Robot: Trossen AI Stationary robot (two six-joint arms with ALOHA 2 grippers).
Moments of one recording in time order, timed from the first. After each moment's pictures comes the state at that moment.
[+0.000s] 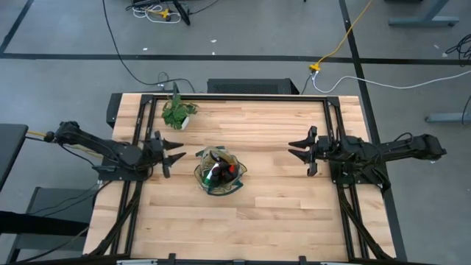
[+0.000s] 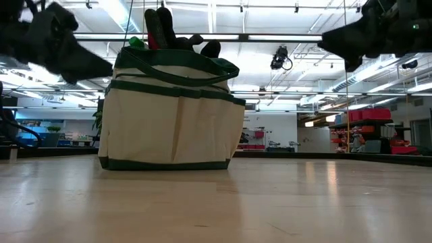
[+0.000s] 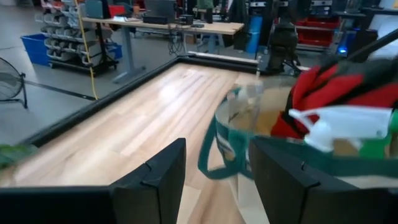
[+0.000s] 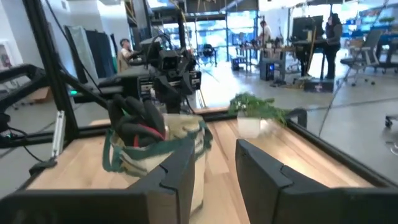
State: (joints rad) left arm -0.37 0.26 0.14 -0.08 -0.73 -0.20; right arm 0.08 0.46 0.16 0.36 0.19 0.06
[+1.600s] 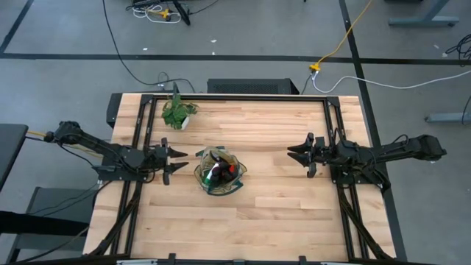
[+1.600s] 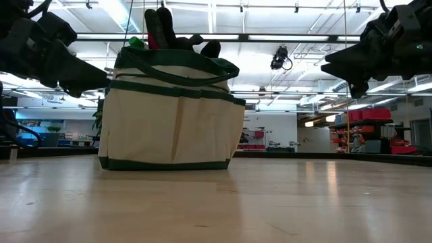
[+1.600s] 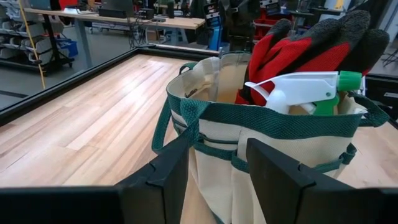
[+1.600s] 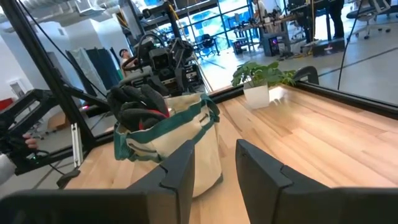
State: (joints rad) left arm -0.37 0.27 0.01 0.09 -0.56 -0.20; right arm 0.08 0.46 0.02 0.47 0.19 0.31
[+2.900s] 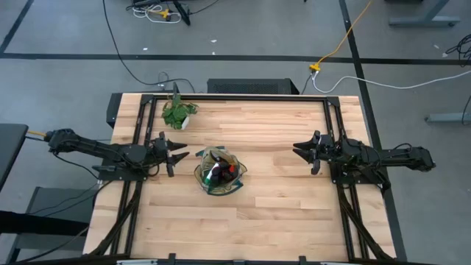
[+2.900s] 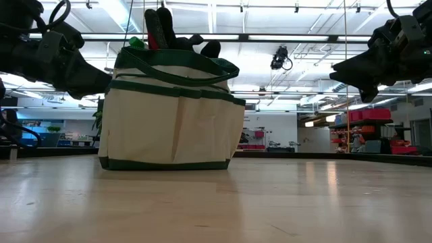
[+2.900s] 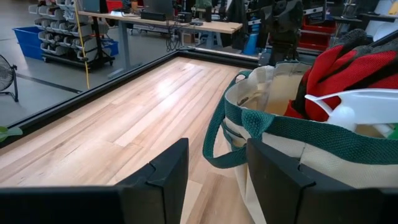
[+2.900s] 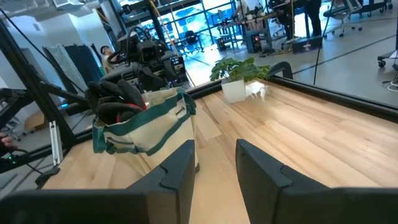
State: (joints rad) left arm -0.21 0.27 0.01 0.09 -0.56 -0.20; right arm 0.01 0.13 0.02 0.09 0.19 0.31
